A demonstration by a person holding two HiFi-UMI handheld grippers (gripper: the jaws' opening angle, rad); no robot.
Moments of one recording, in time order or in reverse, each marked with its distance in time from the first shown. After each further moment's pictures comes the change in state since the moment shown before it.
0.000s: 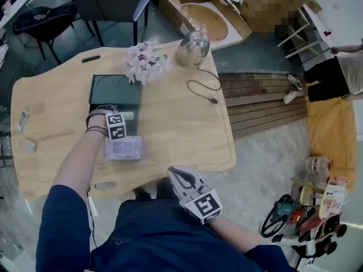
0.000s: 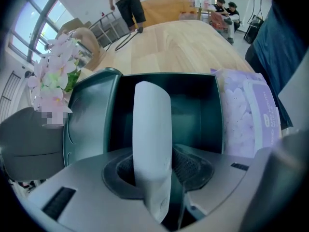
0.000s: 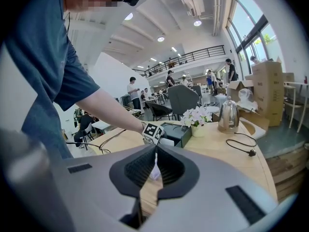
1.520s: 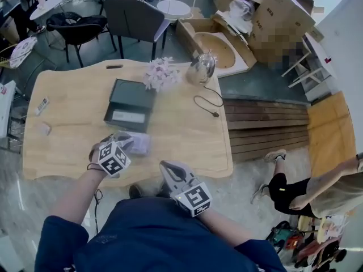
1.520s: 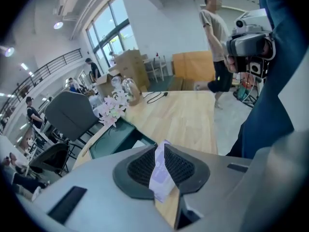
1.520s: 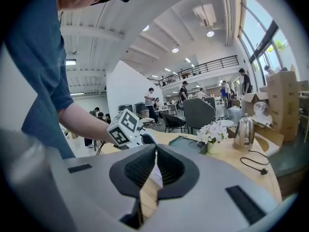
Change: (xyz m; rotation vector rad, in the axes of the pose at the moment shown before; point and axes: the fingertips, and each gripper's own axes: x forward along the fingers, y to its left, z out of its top) left arm -0.223 -0.111 0.047 -0.511 -0.452 0.205; right arm -0.027 0.069 0.037 -0.113 -0.126 0.132
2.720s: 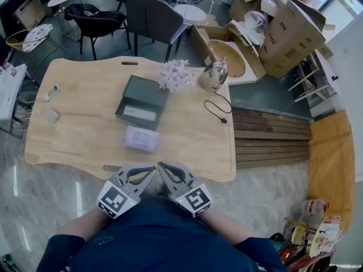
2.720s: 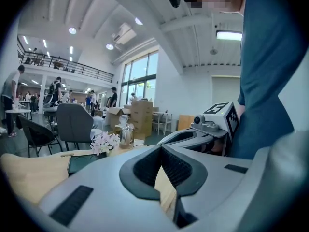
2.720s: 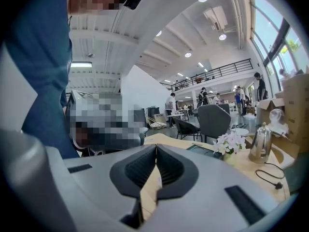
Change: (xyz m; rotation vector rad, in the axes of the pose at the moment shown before) left arm -0.161 -0.093 0.102 -0.362 -0.675 -0.021; right arm 0.013 0.051 0.018 -0.081 -0.057 0.142
